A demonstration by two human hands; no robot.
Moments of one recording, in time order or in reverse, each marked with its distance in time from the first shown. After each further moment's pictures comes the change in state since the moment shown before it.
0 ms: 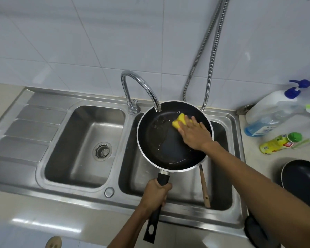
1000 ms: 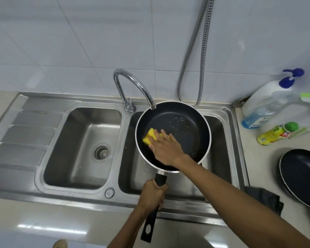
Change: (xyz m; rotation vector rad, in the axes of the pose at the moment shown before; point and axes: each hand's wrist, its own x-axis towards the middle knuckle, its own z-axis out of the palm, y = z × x) left_hand -0.001 -0.010 -0.007 0.100 -0.010 0.035; right_hand -0.023 -0.091 0.039 0.081 -0.037 -0.175
